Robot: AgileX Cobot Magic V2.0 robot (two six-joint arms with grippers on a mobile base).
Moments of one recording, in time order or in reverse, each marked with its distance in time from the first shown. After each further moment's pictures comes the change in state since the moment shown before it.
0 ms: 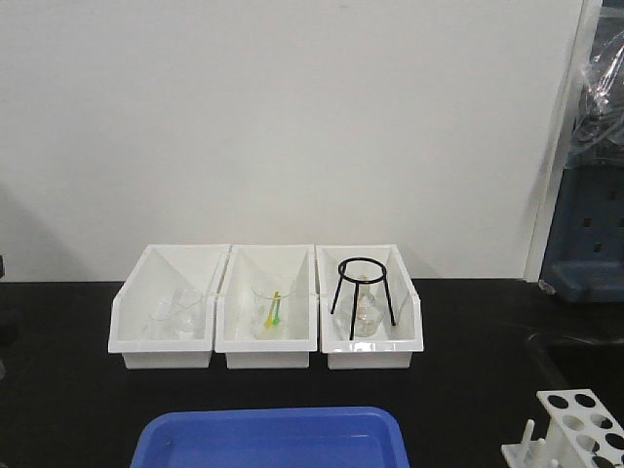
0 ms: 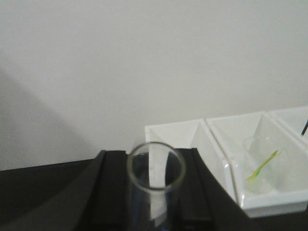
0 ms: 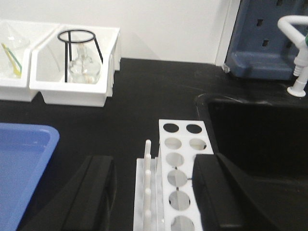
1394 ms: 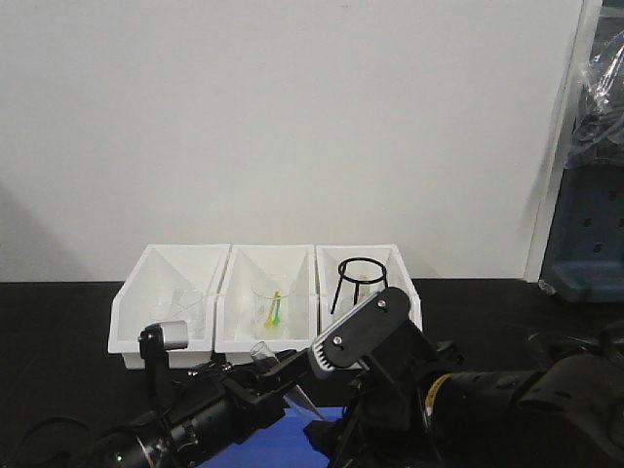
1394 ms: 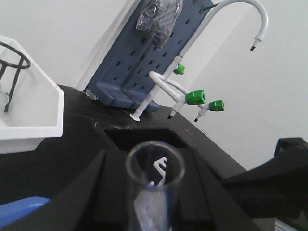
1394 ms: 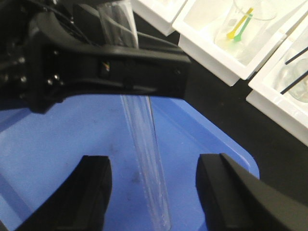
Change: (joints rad) left arm -0.379 0.694 -0.057 0.718 -0.809 -1.223; right arm 0.620 0.772 -0.670 0.054 0.249 -0.174
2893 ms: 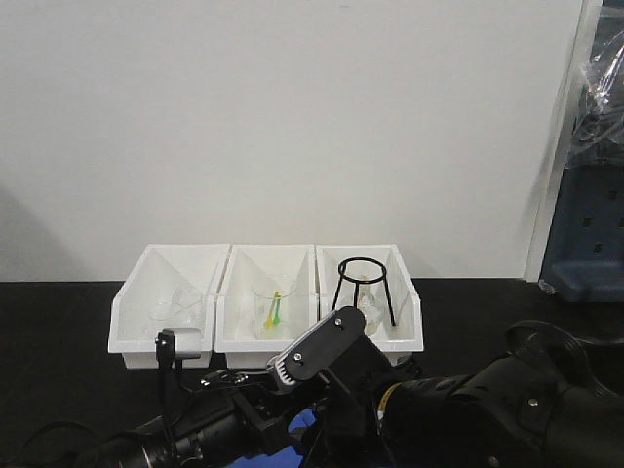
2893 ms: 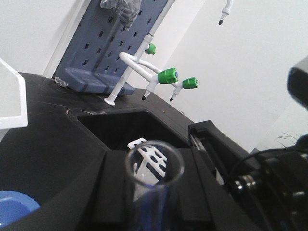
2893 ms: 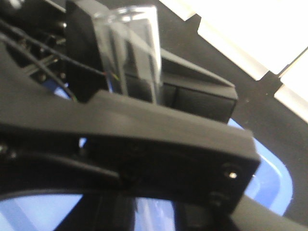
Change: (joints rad) left arm 0.000 0.007 -0.006 0.130 -0.056 -0.017; right arm 0.008 0.135 -0.046 0.062 -0.039 -0.048
